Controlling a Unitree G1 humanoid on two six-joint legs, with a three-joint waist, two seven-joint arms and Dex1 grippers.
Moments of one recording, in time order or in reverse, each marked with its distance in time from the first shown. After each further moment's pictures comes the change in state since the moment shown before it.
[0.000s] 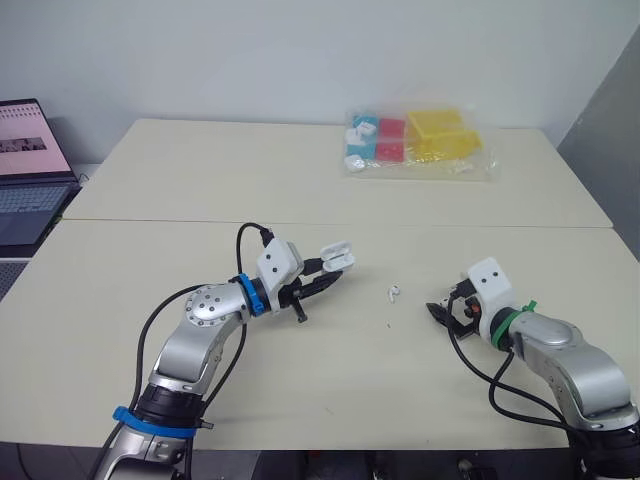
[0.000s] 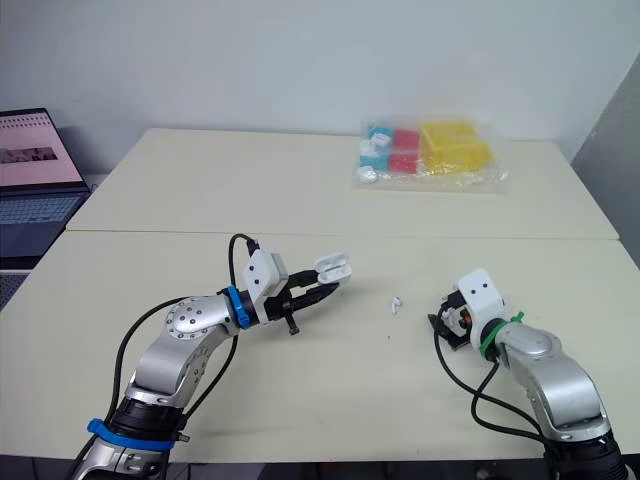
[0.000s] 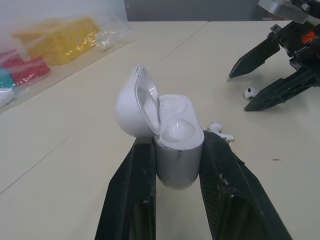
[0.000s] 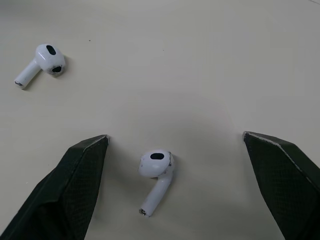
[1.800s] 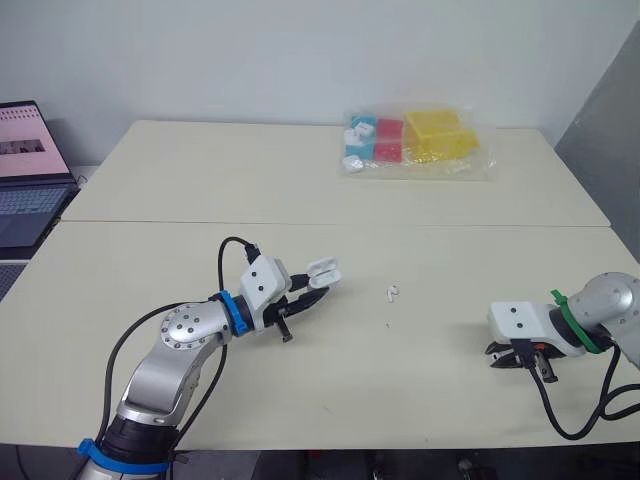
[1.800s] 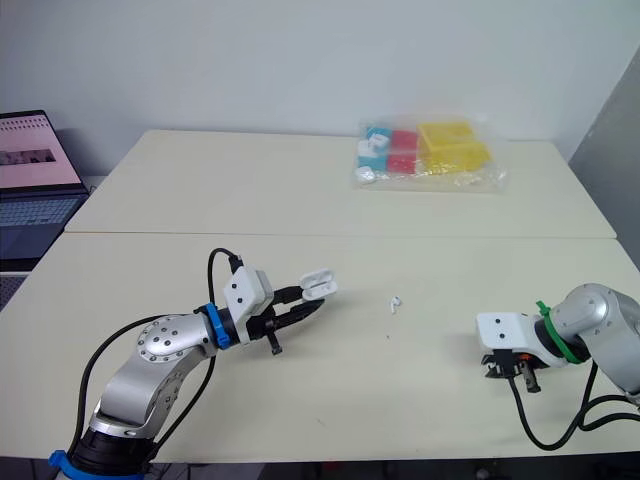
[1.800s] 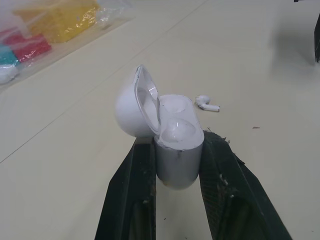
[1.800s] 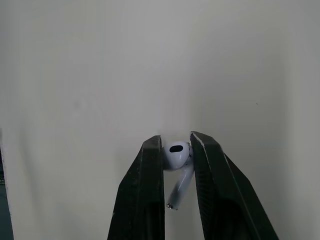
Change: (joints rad) left arm 0.147 0.086 0.040 -0.198 -0.005 0.105 0.036; right arm -0.128 -0.645 0.262 0.205 -0.187 -0.564 1.012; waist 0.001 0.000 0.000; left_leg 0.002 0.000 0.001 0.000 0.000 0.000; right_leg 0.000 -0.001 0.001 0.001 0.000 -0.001
